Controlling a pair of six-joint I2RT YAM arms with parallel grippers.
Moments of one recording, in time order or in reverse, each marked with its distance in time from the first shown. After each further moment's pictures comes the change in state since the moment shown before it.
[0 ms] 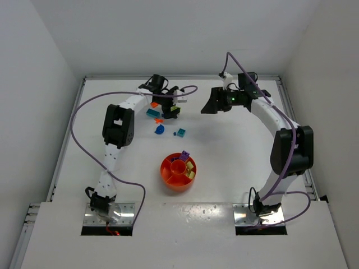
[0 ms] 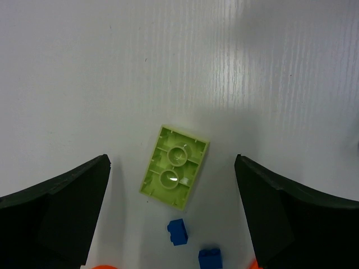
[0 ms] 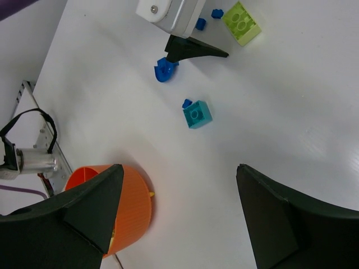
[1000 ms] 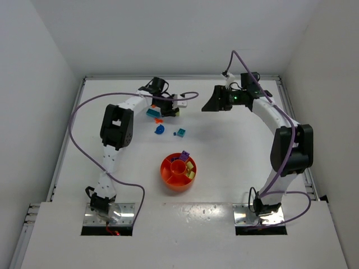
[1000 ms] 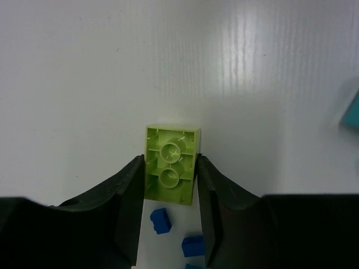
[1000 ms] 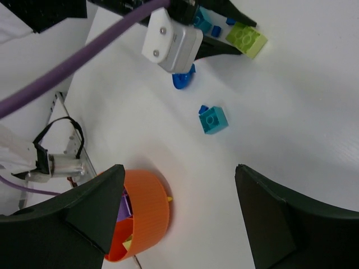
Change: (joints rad) left arm -0.014 -0.061 -0.111 0.019 -0.048 0.089; right arm -0.033 0.019 -0.008 0.045 -0.085 0.081
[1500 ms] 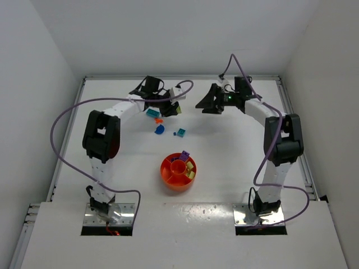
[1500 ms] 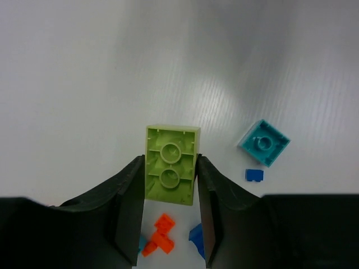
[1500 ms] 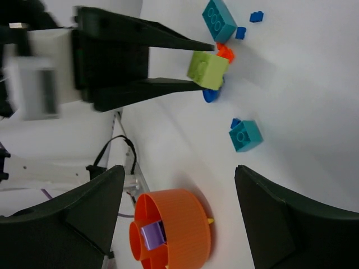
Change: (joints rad) left arm -0.024 -0.314 -0.350 0.190 0.016 -0.373; right arm 0.013 0.155 -0.016 0.262 -0.113 0.360
